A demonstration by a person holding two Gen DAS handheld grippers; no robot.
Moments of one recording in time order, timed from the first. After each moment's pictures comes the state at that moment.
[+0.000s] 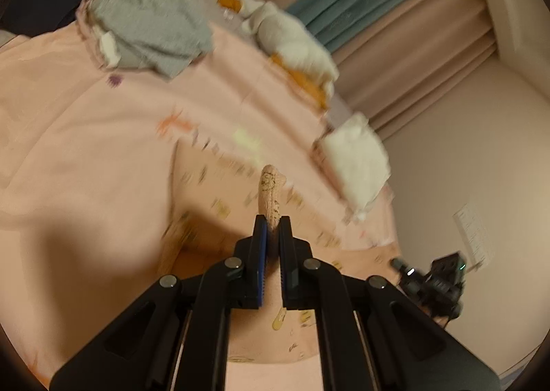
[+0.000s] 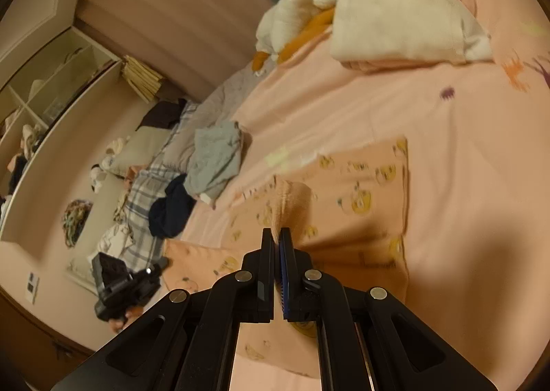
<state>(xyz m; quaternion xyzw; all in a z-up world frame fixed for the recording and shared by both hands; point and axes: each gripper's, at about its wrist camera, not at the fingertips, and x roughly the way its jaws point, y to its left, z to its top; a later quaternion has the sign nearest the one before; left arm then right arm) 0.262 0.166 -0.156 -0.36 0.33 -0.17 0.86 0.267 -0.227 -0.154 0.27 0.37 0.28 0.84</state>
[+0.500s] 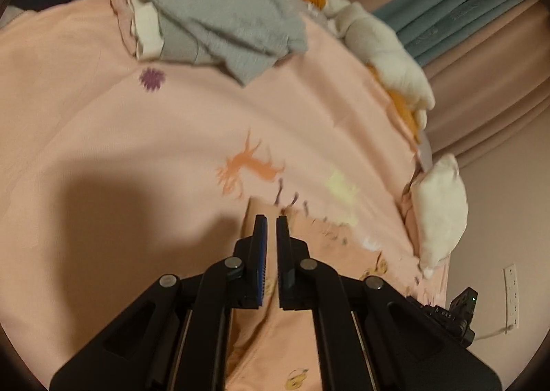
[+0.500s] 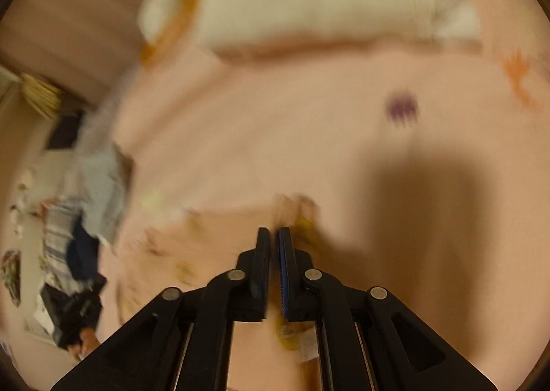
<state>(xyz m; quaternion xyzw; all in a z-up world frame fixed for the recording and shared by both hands) 0.390 0.194 -0.225 -0.36 0.40 -0.03 0.84 0.412 -0.243 -0.226 0.25 0.50 0.11 0.82</state>
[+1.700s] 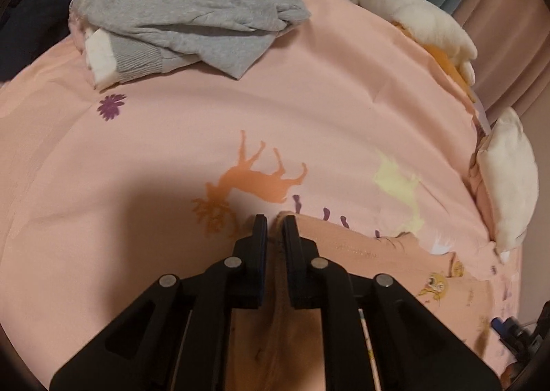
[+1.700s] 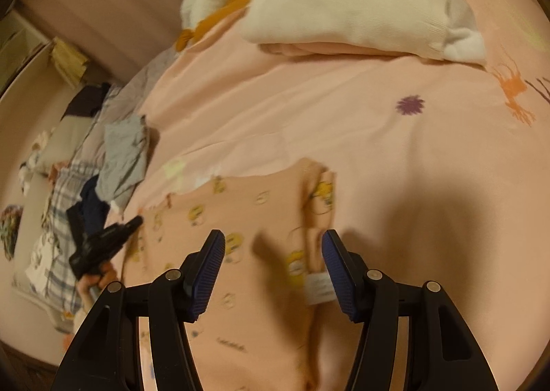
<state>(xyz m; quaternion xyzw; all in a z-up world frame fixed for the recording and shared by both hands) 0.447 0.165 -0.243 -0.24 0.45 0.05 0.86 0.368 -0.225 -0.197 0.20 0.46 0.17 0.85</state>
